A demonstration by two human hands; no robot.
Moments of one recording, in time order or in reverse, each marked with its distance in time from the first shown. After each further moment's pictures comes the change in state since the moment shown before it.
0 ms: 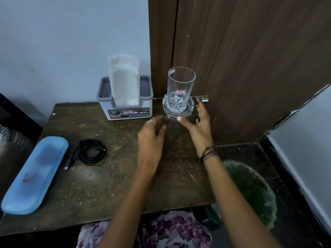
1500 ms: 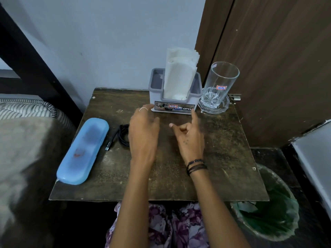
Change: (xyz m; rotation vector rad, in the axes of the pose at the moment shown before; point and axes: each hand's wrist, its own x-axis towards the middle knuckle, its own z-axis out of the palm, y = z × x) left_hand 0.003 -0.022 -0.093 0.149 0.232 -0.139; right_hand -0.070 -0.015 0.099 -0.367 -0.008 -0.103
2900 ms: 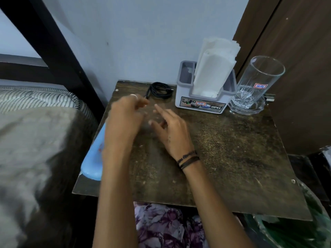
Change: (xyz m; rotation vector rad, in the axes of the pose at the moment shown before) left_hand 0.042 -0.040 -0.079 0.174 -0.125 -0.026; right_hand -0.007 -0.039 0.072 -0.067 -0.330 -0.494
